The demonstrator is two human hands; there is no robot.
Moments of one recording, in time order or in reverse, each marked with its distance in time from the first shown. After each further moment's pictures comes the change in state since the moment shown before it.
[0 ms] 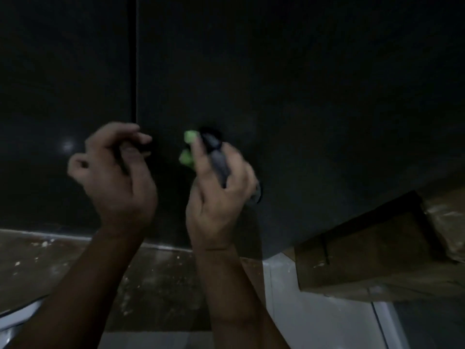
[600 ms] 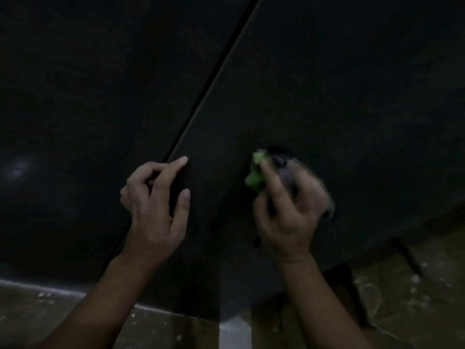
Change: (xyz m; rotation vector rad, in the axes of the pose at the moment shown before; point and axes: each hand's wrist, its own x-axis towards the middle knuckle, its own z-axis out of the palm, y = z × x) left_hand 0.048 0.050 0.015 0.107 -0.078 -0.012; right_hand 0.154 0.041 -0.098 -0.330 0.084 -0.650
